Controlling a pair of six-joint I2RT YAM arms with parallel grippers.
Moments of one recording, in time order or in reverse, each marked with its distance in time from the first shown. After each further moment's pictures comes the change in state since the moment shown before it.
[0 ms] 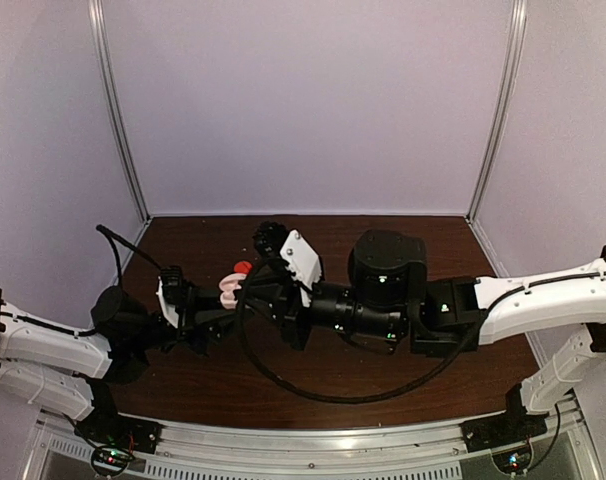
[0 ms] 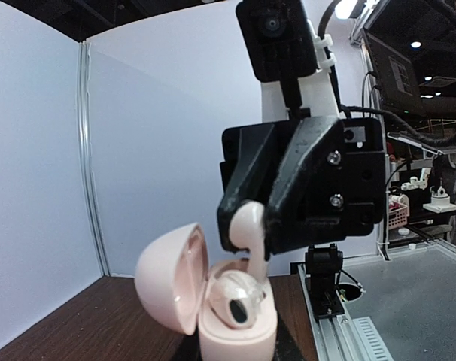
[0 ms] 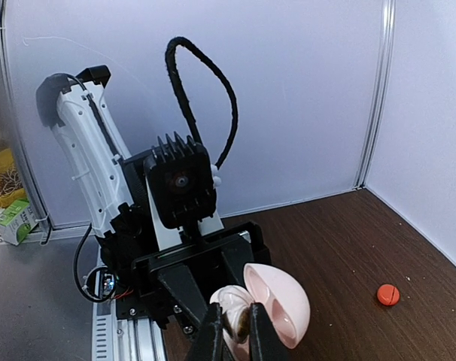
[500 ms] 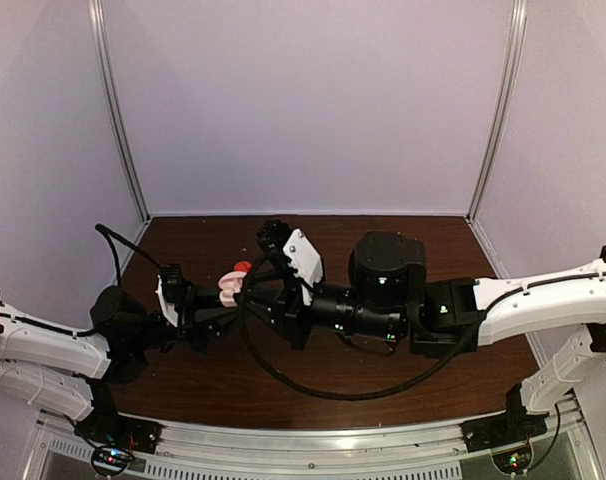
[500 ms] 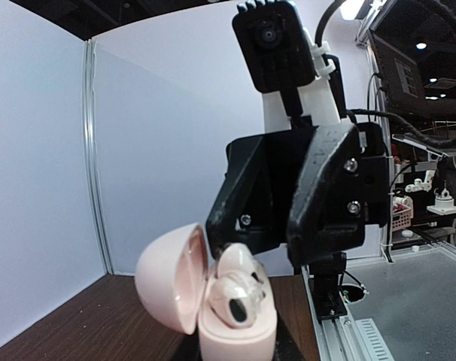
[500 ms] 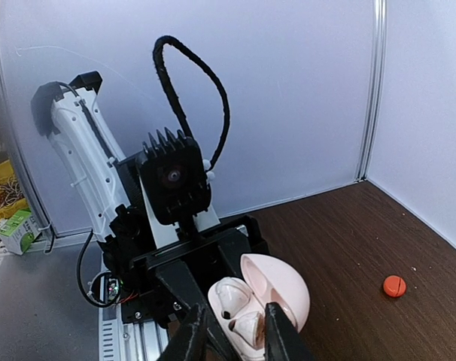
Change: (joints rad) left arm -0.001 -0.013 0.000 -0.014 -0.019 0.000; right arm -0.005 0.000 -0.015 0.016 0.008 0.063
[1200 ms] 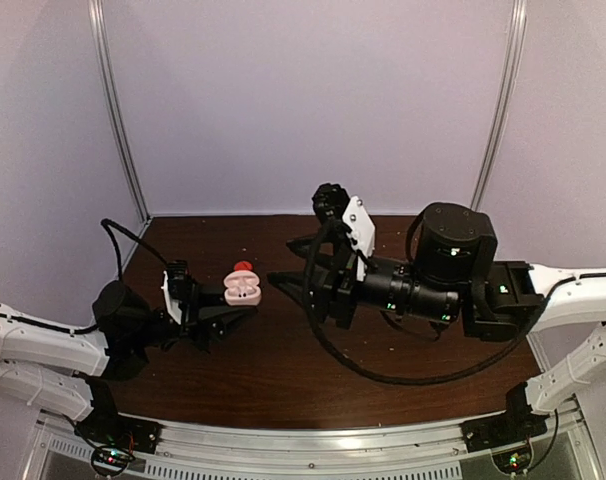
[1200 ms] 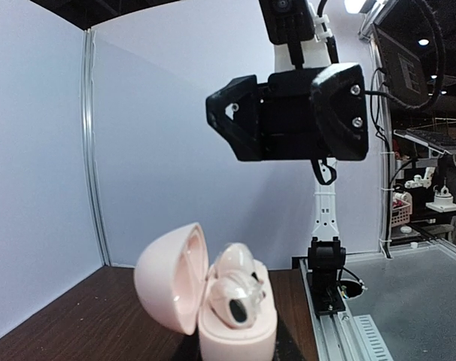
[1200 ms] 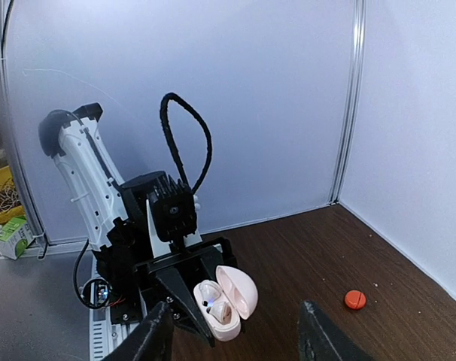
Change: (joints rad) left arm 0.000 -0.011 0.023 -0.073 -0.001 0.008; right arm -0.005 -0.184 -0.022 -0.108 0.035 -0.071
